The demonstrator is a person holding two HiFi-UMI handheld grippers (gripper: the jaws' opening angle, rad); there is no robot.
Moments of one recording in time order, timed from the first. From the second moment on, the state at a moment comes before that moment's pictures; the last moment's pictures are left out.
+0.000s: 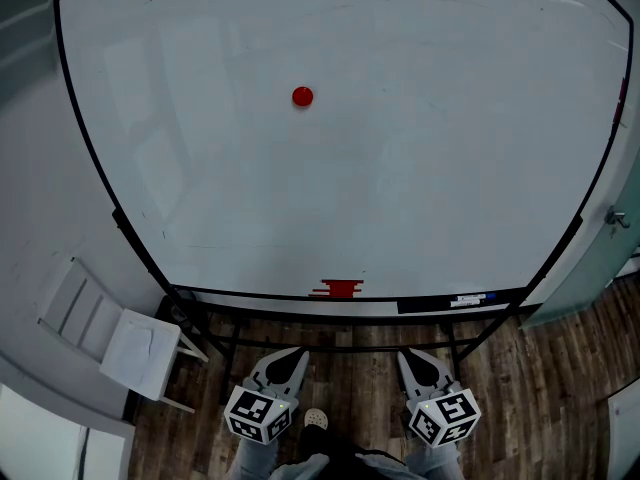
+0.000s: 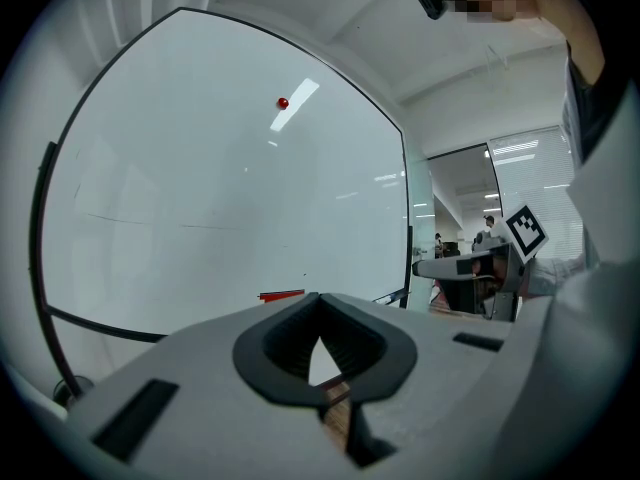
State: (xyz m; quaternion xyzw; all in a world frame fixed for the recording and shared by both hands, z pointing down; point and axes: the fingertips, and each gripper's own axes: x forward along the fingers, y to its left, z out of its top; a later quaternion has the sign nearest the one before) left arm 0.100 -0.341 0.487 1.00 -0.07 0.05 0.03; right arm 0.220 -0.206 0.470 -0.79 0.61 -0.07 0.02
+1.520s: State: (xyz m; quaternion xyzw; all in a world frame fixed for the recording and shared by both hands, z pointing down) left arm 0.077 -0.354 0.481 0.99 -0.12 0.03 0.01; right arm 0.197 -0.235 0.459 -0.76 0.64 -0.04 -0.04
